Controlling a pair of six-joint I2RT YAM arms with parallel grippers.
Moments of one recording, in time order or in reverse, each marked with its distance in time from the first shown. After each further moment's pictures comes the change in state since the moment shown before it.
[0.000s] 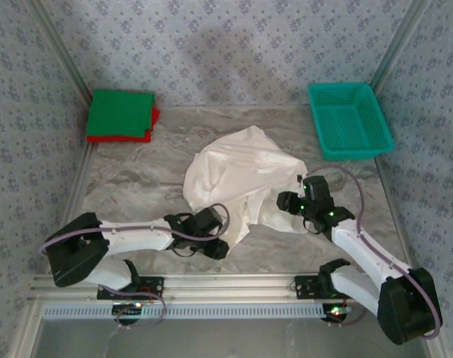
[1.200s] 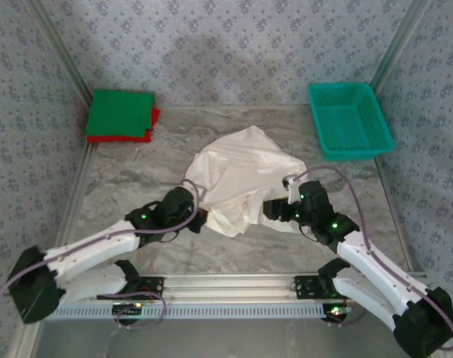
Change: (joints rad) left arm 0.224 -0.430 -0.014 -0.092 -0.233 0.121; right arm 0.197 -0.131 0.014 -0.003 -0.109 -0.136
